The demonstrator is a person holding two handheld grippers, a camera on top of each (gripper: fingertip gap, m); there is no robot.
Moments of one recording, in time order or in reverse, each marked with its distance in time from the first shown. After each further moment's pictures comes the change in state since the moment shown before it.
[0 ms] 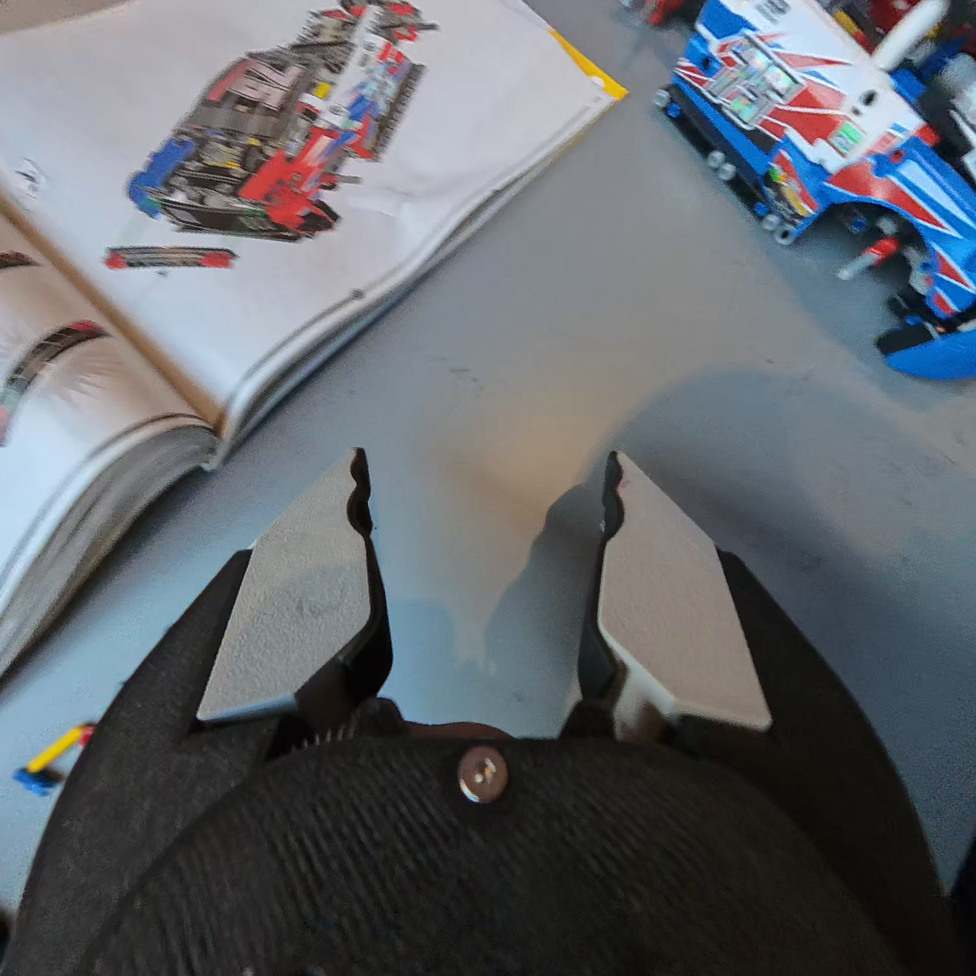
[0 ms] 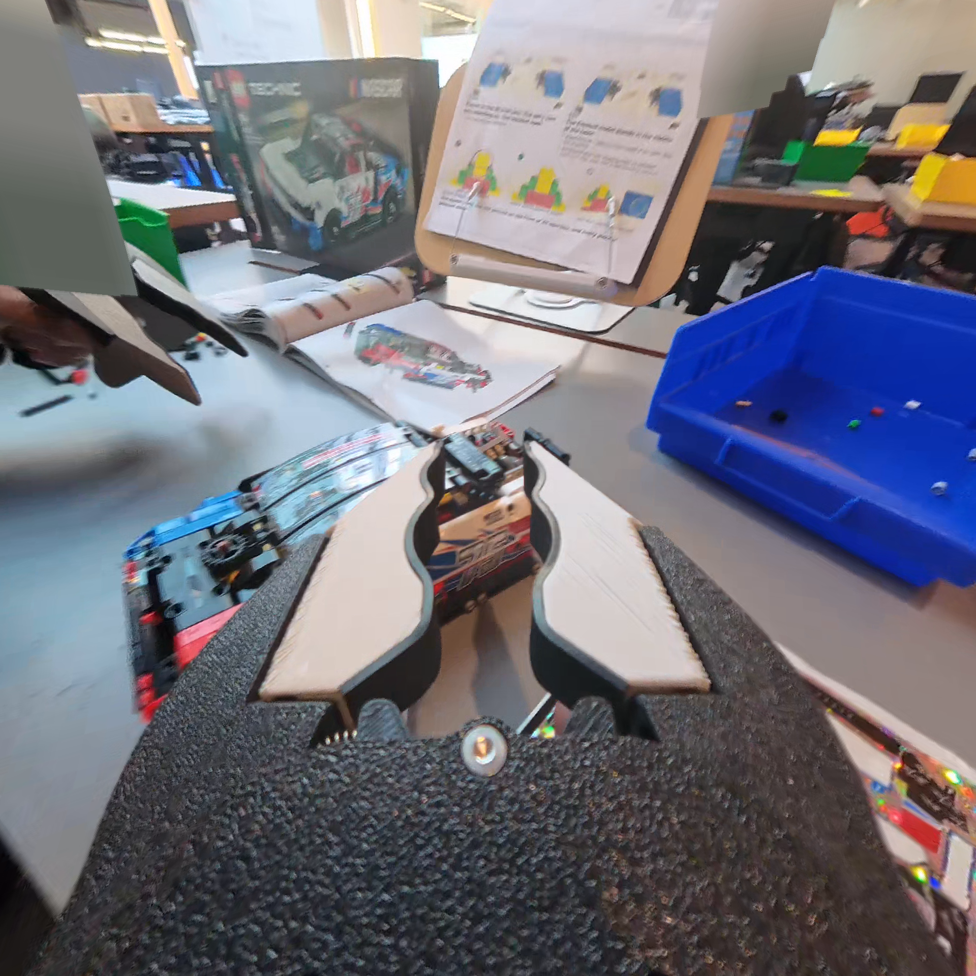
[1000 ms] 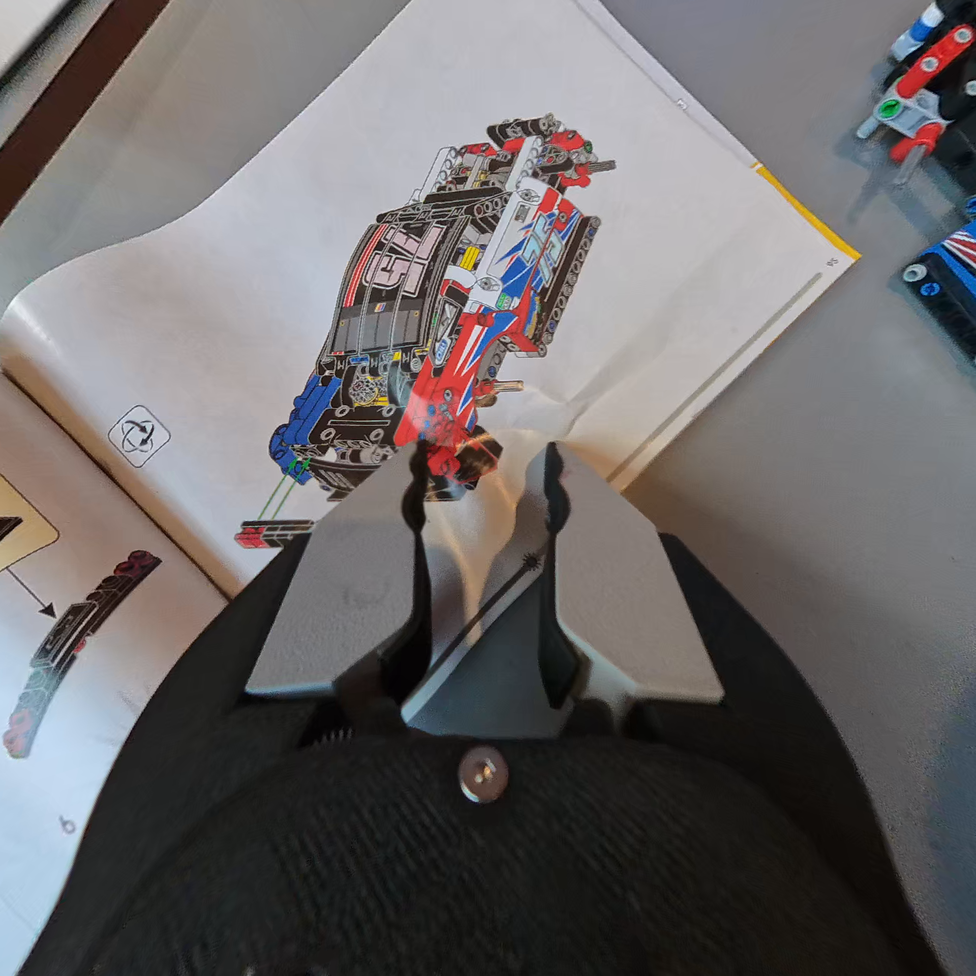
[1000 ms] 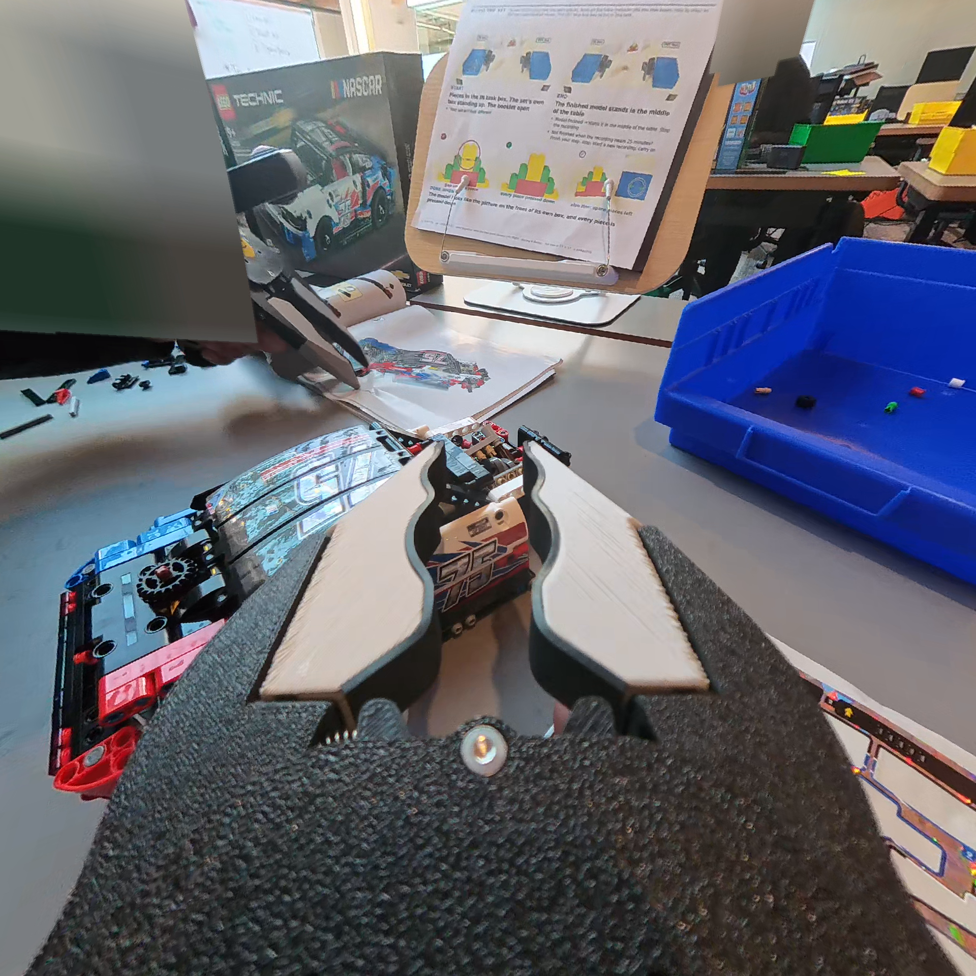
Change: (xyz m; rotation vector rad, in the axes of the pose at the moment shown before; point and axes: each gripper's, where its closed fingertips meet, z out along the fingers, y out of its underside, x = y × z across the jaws) left arm -0.070 -0.066 0.092 -0.046 -0.024 0.009; right arm 0.008 0.015 0.024 0.012 -0.018 0.055
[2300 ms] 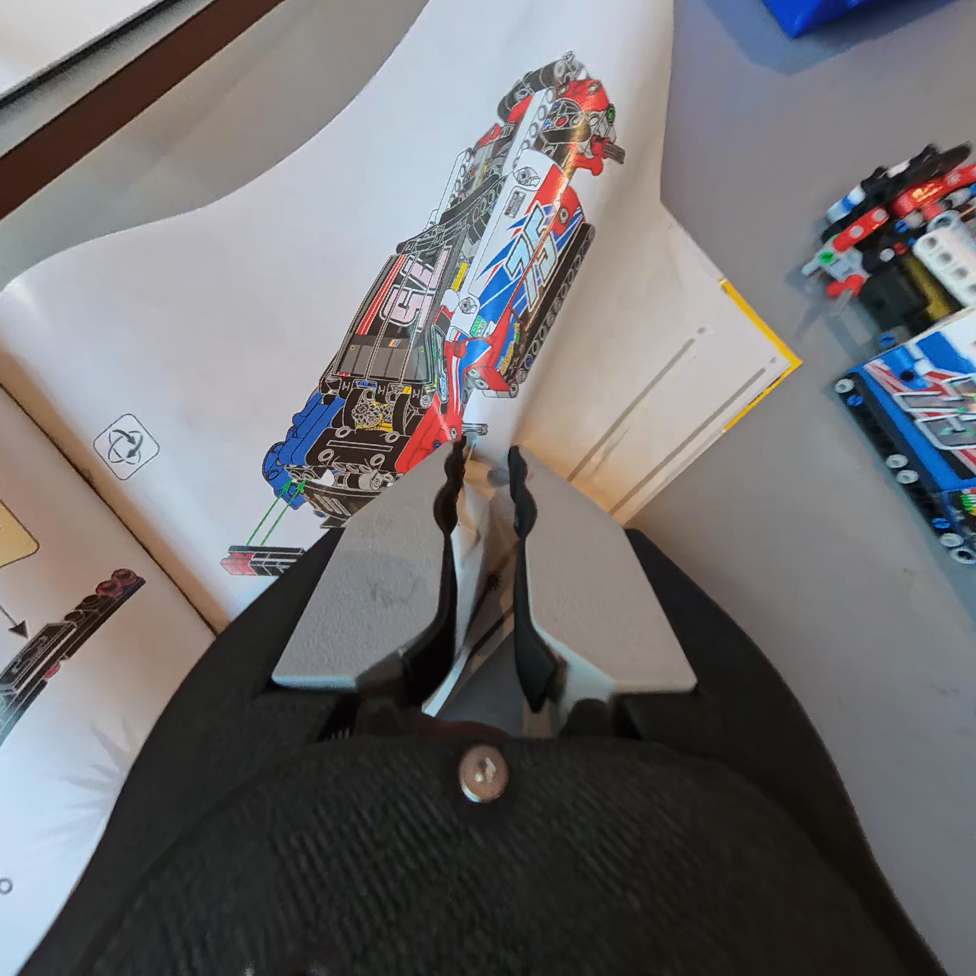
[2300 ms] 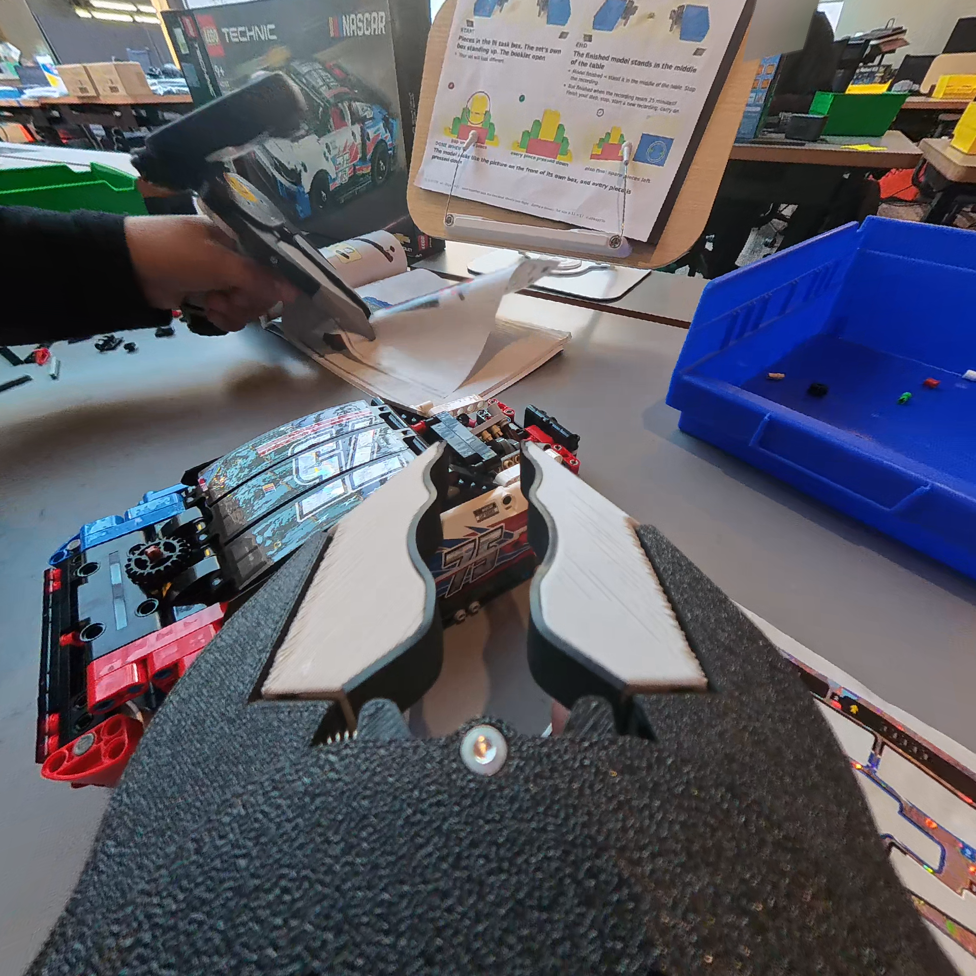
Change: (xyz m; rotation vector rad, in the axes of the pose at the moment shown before) left arm -0.003 -0.020 0.000 0.093 0.057 -0.147; right arm -0.006 0.011 0.006 -0.060 -0.002 -0.034
